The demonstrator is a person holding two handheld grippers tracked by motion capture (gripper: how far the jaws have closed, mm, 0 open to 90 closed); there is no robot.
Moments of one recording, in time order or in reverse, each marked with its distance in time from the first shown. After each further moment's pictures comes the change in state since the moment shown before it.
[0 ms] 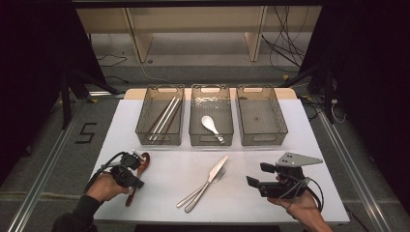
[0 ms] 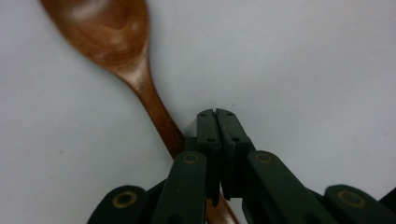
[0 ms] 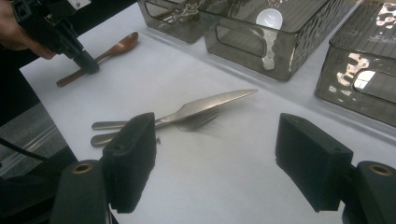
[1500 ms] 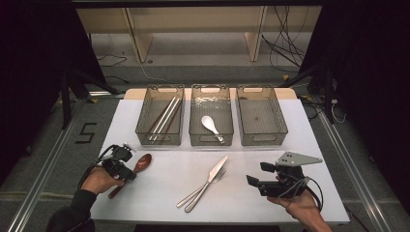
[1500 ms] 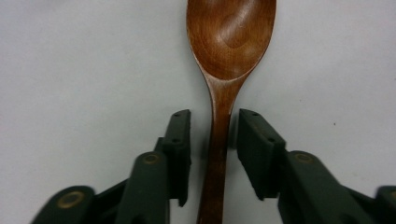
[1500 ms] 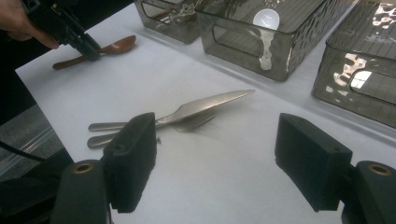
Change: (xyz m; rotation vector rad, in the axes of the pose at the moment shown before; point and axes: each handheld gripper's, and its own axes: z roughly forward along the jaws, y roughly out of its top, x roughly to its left) left arm 0.027 0.005 -0.002 -0.027 0.144 -0.055; right arm -0.001 0.000 0.002 -0.001 -0.009 0.000
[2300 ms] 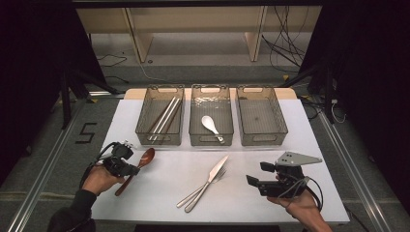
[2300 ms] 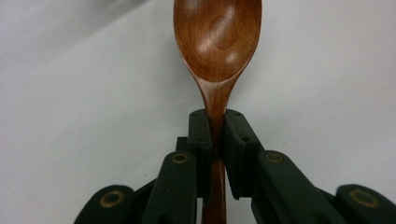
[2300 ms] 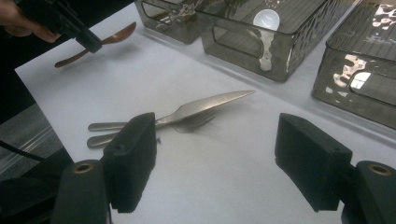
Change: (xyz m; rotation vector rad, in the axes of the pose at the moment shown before) left arm -0.010 0.004 -0.022 -0.154 -0.097 0.039; right arm 0.001 0.001 0.000 -0.001 -0.001 -0.002
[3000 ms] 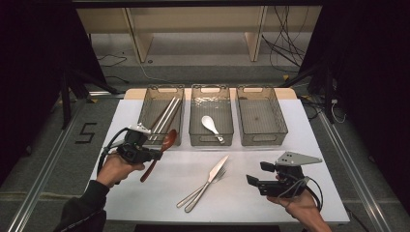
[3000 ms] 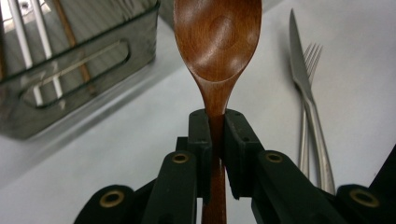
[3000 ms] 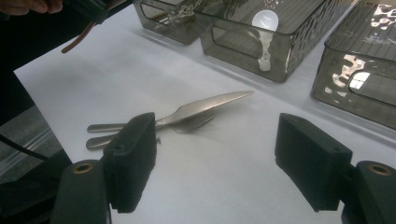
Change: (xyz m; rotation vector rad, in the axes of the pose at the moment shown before) left arm -0.043 0.056 -0.030 -0.235 -0.170 0.060; right arm -0.001 0.000 0.001 -0.004 -0.002 0.004
